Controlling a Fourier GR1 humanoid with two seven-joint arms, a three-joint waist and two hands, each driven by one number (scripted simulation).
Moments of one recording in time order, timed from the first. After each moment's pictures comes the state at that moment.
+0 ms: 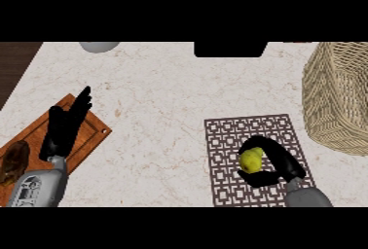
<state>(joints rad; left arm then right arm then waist) -0.20 0.20 0.08 -1.40 -0.13 -0.03 0.22 -0.10 -0.16 0.14 -1.29 0.54 0.24 0.00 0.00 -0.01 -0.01</state>
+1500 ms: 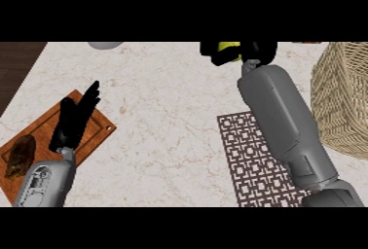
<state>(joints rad) -0.26 0.18 0.07 -1.35 -0.14 -0.03 0.22 -1.05 -0.06 -0.07 -0.79 0.95 -0.26 0.67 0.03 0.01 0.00</state>
